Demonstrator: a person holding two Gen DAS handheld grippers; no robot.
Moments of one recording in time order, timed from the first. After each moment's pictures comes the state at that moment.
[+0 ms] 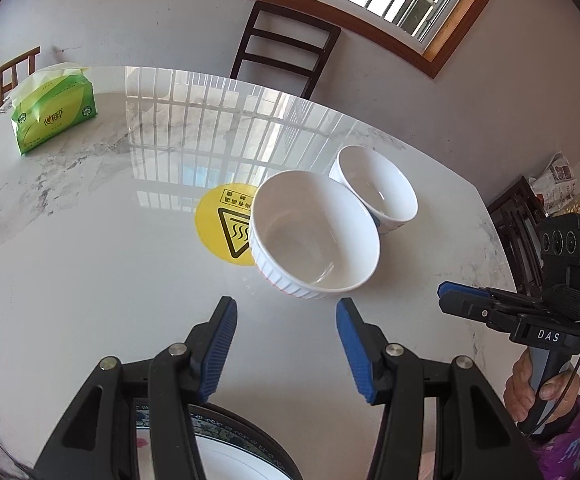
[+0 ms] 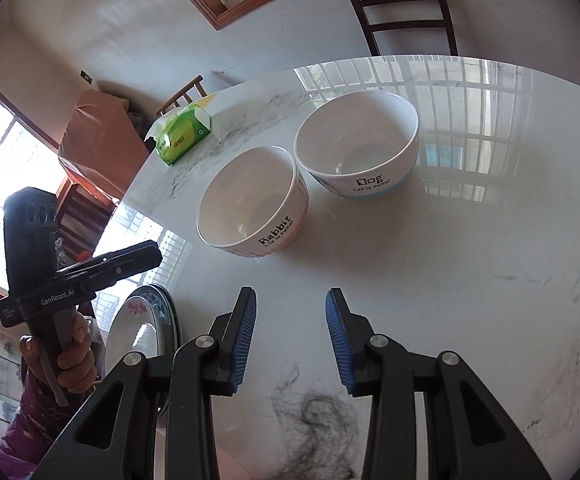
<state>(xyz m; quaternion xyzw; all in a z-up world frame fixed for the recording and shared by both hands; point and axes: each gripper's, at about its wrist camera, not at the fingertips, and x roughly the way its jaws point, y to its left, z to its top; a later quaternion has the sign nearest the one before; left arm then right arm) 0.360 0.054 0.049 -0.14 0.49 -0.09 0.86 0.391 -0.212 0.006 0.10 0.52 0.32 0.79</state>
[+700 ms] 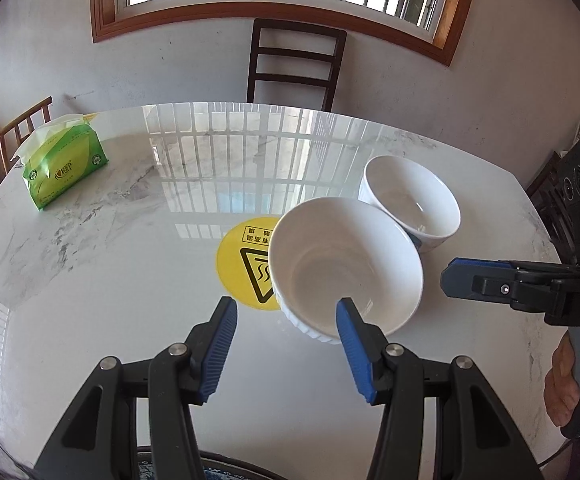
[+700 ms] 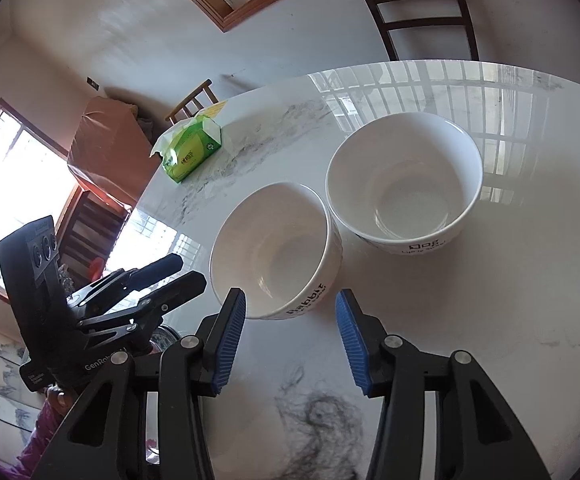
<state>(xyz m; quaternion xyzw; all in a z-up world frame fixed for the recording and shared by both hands) 0.389 0.036 0.037 -0.05 0.47 -0.04 0.88 0.435 -0.171 0.006 0.12 0.52 0.33 0.78</state>
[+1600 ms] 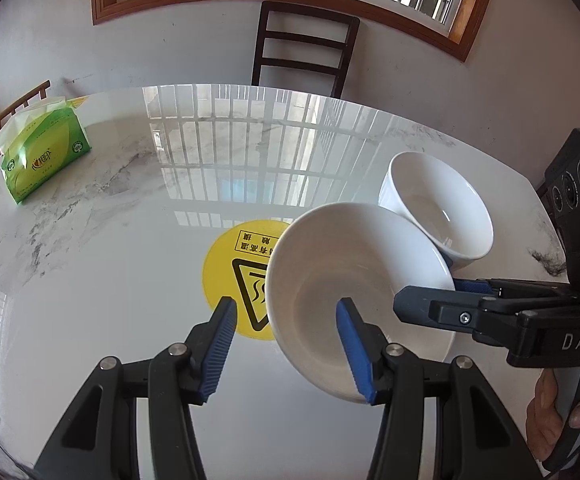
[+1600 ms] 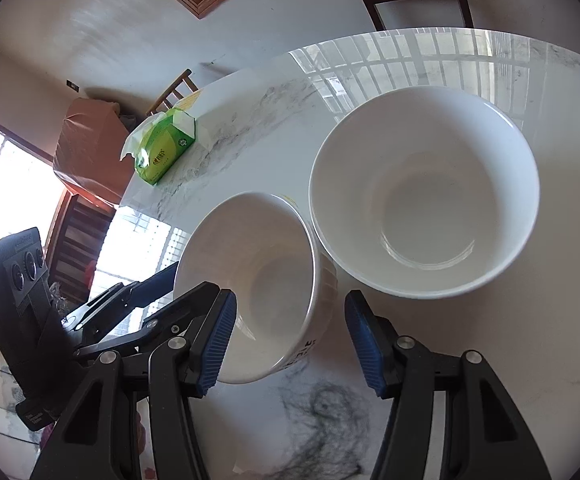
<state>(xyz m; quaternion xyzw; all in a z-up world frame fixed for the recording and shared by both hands) 0.430 0.037 0.006 -0.06 0.49 -0.03 0.87 0.471 -0.143 -0.032 0.13 0.56 0.31 0.76</state>
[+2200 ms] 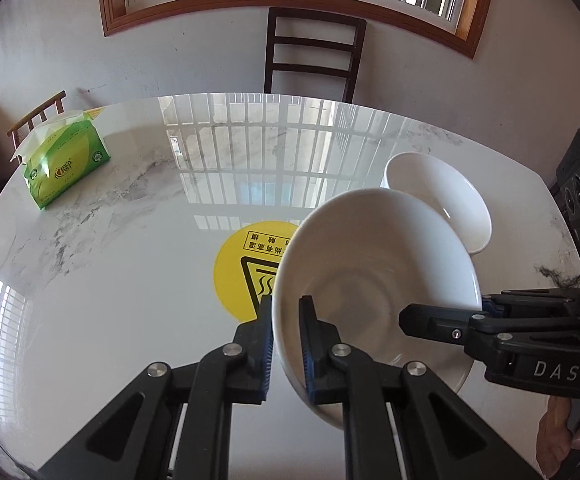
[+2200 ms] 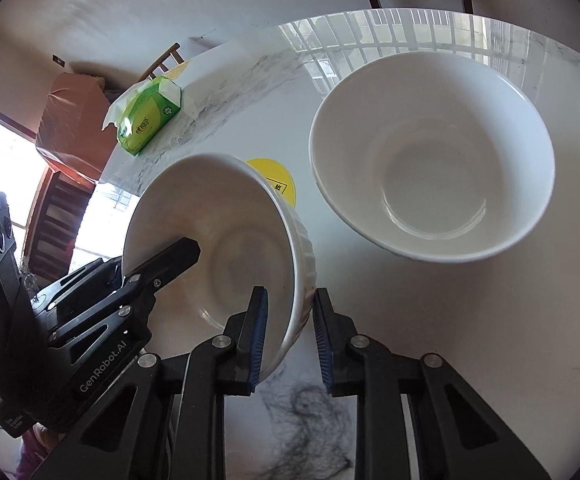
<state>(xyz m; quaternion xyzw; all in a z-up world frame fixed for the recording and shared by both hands) 0.417 0.024 0.024 -0.04 0.48 0.00 0.87 0.457 -0.138 -0.032 0.09 0.58 0.30 0.75</state>
